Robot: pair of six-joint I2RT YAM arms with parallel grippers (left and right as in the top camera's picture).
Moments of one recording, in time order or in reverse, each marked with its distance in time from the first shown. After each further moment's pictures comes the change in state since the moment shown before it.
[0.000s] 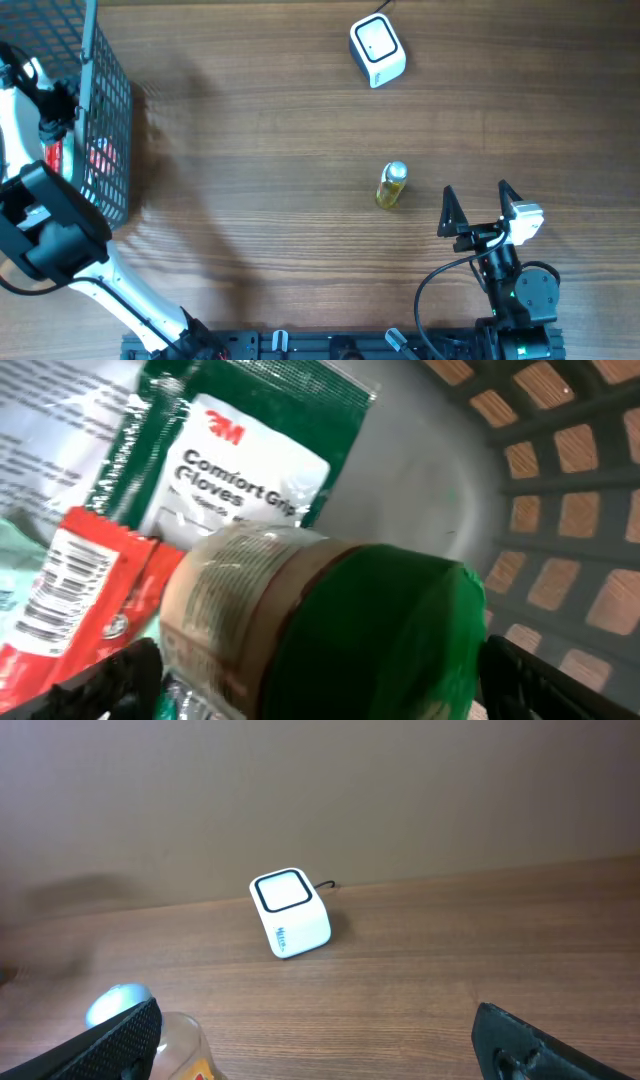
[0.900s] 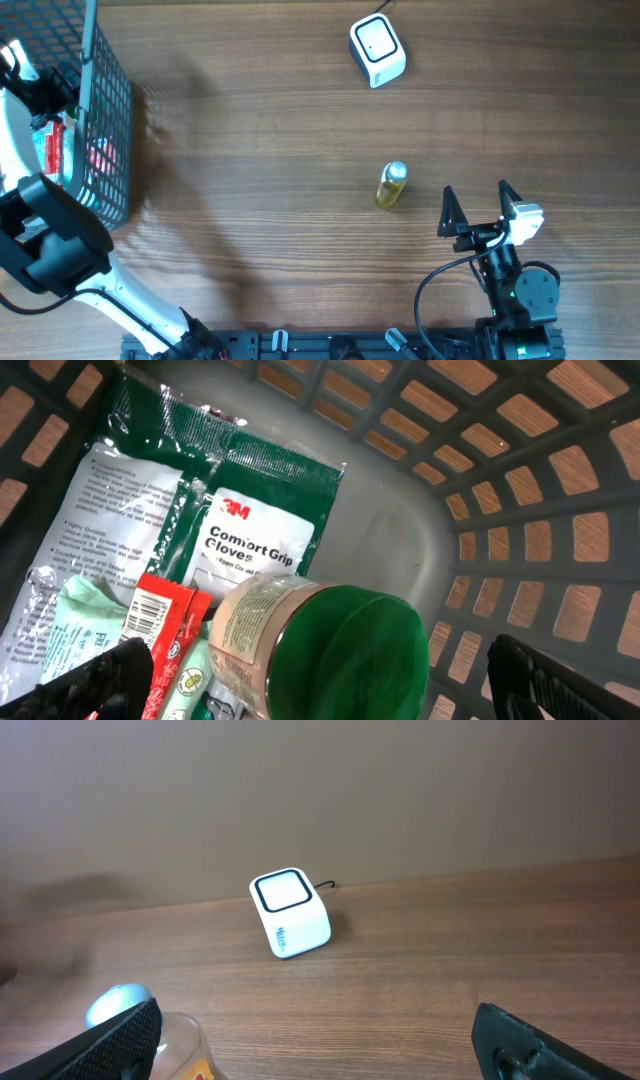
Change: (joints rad) left arm 0.004 -0.081 -0.005 0.064 -0.005 0.087; right arm 0.000 0.000 0.000 0.000 0.000 0.000
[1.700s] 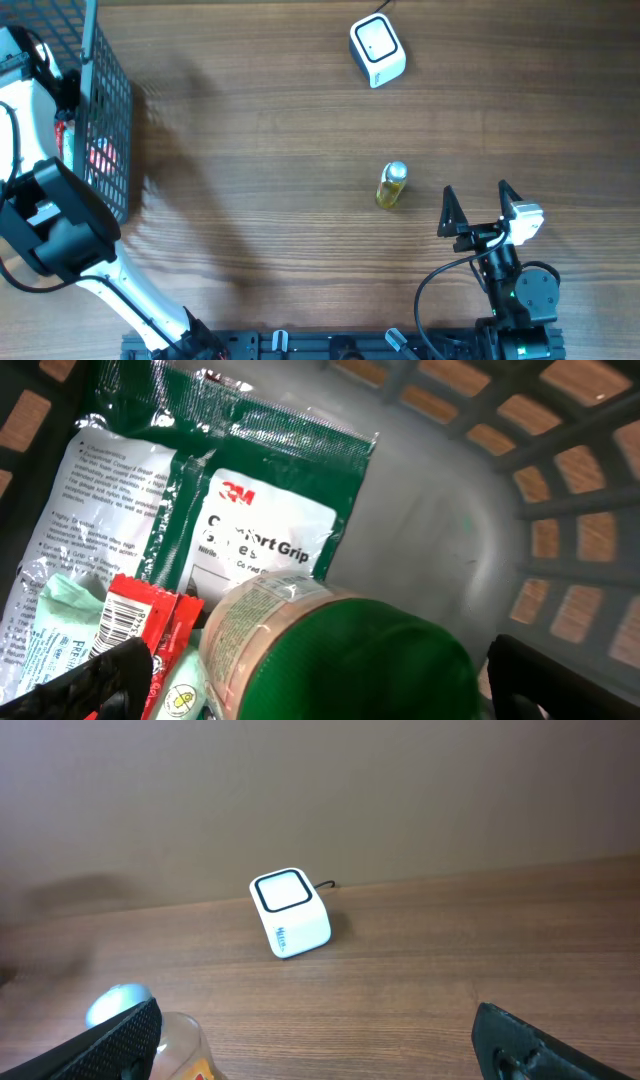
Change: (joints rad) left arm -0.076 0.067 0.000 0.008 -0.198 0.010; right arm 0.000 0.000 0.000 0.000 0.000 0.000
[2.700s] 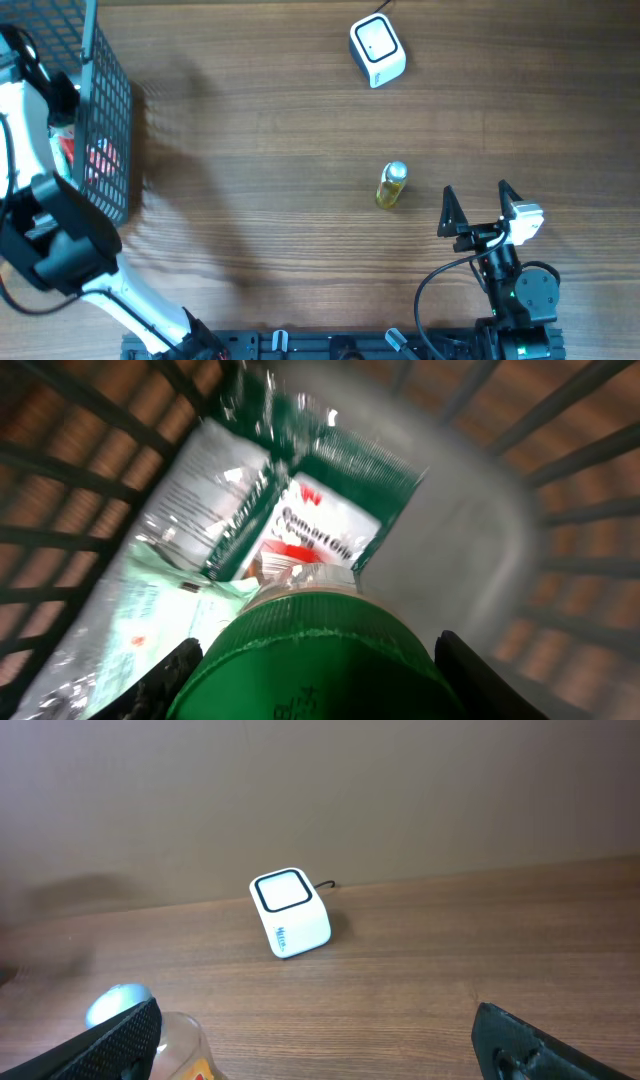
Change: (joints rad) left arm 0.008 -0.118 -0.011 -0.066 -0.105 -0.055; right arm 0.000 0.000 0.000 0.000 0.000 0.000
